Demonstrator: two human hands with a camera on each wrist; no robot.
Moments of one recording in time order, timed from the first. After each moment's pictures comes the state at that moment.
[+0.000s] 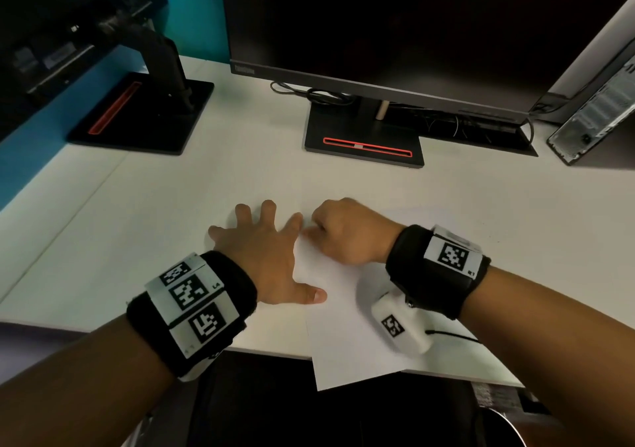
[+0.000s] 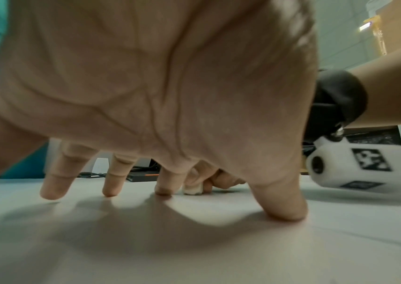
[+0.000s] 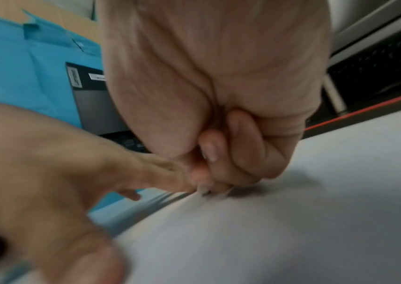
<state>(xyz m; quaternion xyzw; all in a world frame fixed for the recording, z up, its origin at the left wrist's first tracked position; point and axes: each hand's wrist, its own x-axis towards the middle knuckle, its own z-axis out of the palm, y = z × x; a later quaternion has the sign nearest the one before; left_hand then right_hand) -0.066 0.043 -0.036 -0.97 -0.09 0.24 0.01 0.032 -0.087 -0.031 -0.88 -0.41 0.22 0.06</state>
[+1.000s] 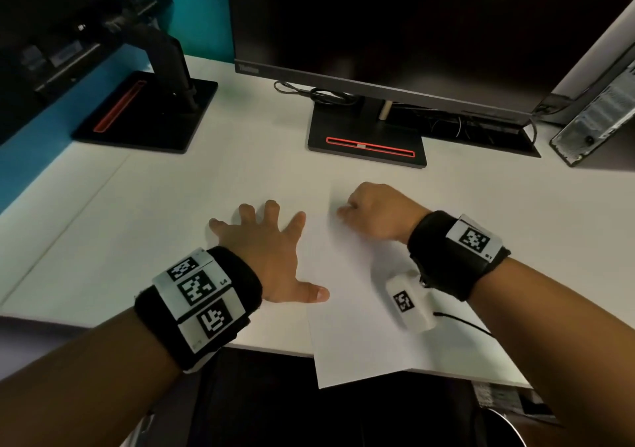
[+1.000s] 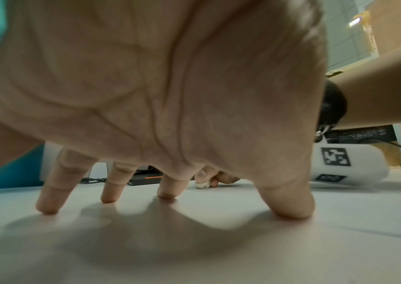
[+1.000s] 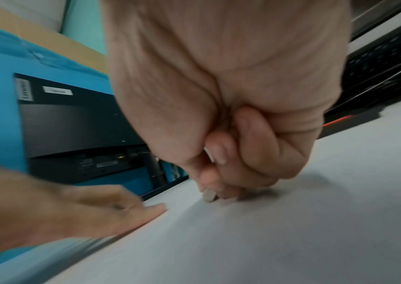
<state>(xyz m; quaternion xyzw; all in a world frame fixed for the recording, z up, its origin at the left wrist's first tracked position) -0.065 0.041 -0.034 -0.96 -0.09 0.27 0.05 0.063 -0.108 -0.026 -0.94 -0.27 0.21 0.09</state>
